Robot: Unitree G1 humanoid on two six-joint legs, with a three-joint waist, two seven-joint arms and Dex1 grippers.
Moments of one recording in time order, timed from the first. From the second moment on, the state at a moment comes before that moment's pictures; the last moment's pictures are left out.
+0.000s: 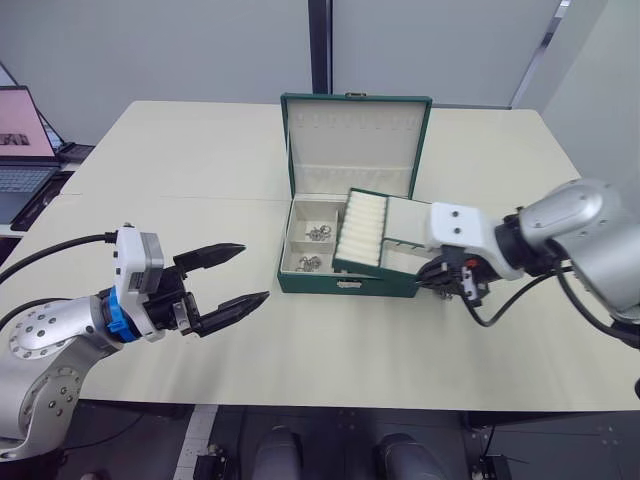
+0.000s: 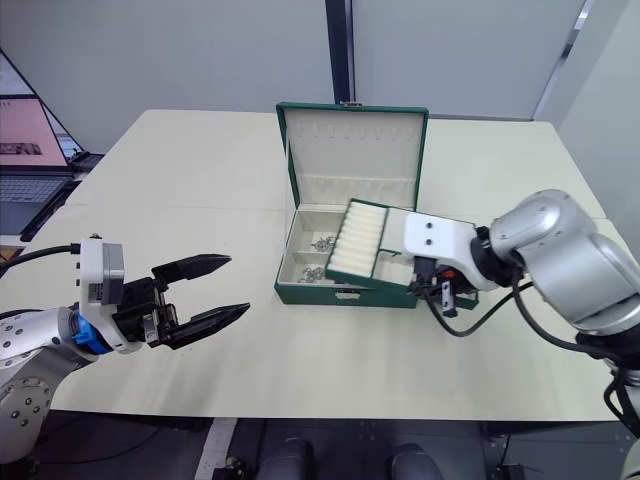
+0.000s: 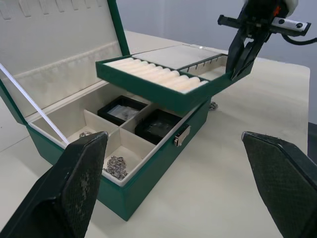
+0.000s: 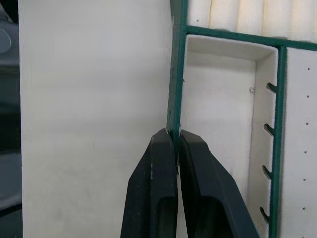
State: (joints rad) left arm 0.01 0.80 0.40 -0.46 -0.79 0.47 -0.99; right arm -0.93 -0.94 0.46 -0.47 0.21 1.08 1.27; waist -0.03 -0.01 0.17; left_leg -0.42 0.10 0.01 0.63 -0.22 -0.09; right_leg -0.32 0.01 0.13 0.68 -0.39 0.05
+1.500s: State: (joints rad) left arm 0.12 0.84 0.59 -0.53 -0.83 0.50 -0.93; right arm -1.11 -0.59 0.69 -0.04 -0.02 0.84 1.25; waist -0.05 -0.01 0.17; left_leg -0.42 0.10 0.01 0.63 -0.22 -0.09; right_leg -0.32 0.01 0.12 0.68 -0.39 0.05
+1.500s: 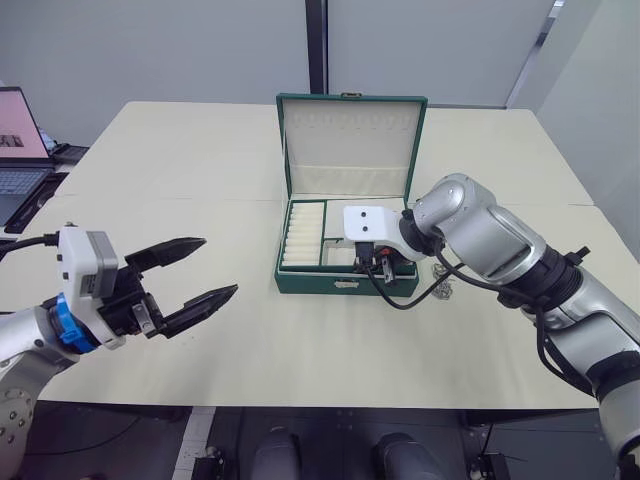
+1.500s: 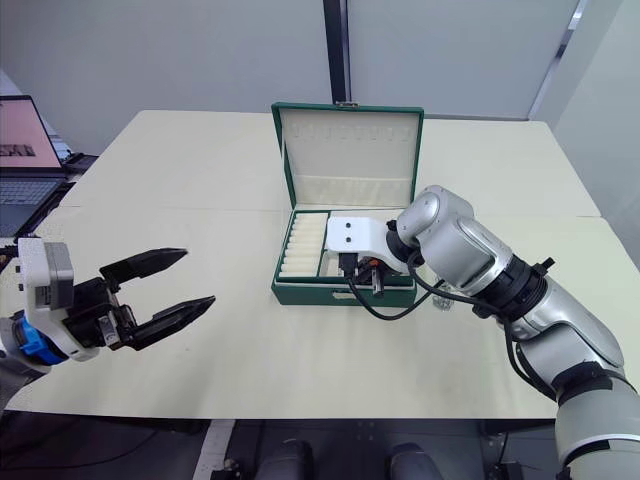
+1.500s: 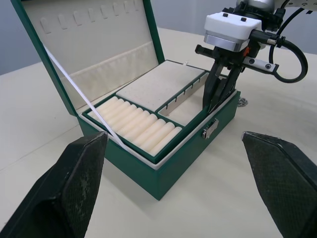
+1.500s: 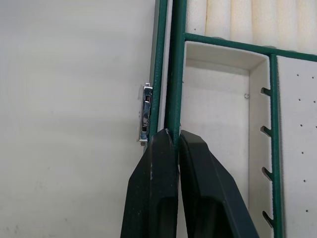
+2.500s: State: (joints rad) left arm 0.04 0.85 0.53 -0.51 -0.83 0.50 -0.93; right arm -1.11 -0.58 0.64 -0.07 -0.01 0.88 1.23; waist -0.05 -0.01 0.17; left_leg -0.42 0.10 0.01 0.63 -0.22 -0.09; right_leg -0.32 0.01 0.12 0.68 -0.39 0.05
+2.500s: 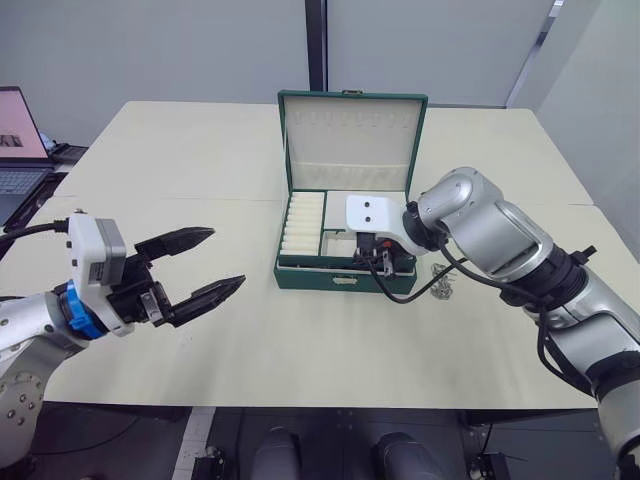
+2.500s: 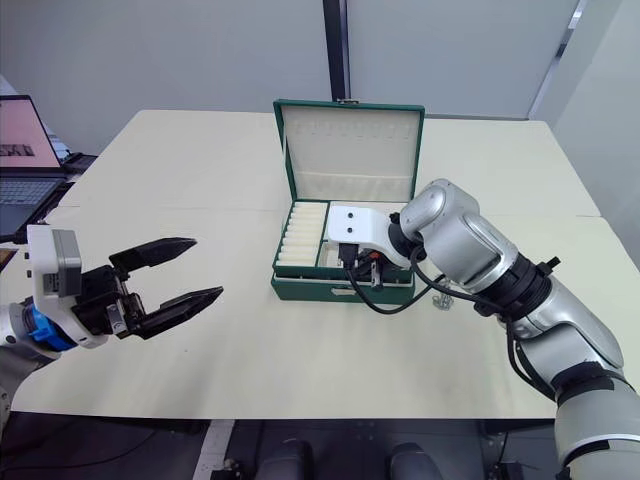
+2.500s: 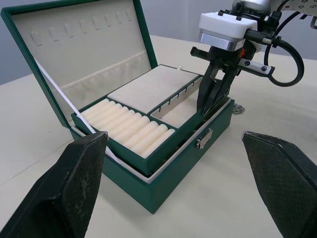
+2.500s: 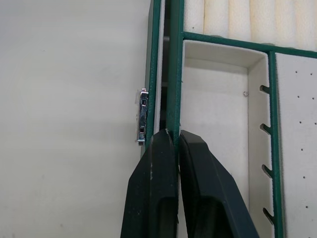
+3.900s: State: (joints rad) left arm 0.03 0.85 0.51 -0.50 -0.81 0.49 -0.95; right arm -1.09 -0.56 0.61 -0.04 0.06 0.91 1.18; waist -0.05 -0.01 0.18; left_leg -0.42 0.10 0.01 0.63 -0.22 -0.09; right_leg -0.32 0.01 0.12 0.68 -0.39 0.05
